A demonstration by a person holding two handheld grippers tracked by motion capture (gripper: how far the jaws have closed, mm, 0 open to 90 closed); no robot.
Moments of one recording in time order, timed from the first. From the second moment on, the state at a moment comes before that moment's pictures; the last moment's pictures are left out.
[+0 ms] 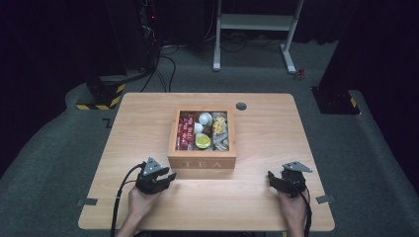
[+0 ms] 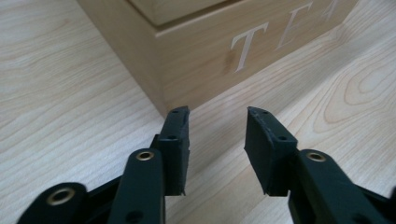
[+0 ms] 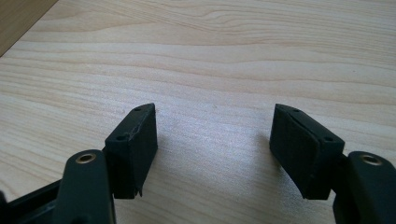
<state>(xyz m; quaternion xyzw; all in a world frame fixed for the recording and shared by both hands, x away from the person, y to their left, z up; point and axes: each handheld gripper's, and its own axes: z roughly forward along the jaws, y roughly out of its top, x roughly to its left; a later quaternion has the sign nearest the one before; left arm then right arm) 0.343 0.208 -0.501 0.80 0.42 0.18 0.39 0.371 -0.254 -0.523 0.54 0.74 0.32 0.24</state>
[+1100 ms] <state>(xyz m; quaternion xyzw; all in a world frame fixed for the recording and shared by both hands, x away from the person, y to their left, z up) 0.365 0.189 -0.489 0.79 0.42 0.19 0.41 0.371 -0.254 -0.523 0.54 0.74 0.32 0.24</state>
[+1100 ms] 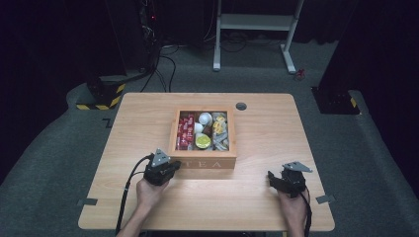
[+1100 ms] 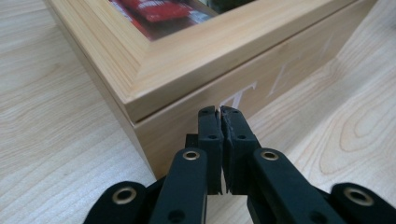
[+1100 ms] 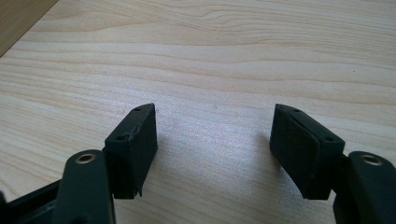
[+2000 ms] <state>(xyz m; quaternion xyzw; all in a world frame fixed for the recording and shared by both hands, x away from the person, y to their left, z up) 0.367 0.186 -0.477 0.79 0.42 0.19 0.41 0.371 -0.254 -0.523 0.54 0.74 0.32 0.24</state>
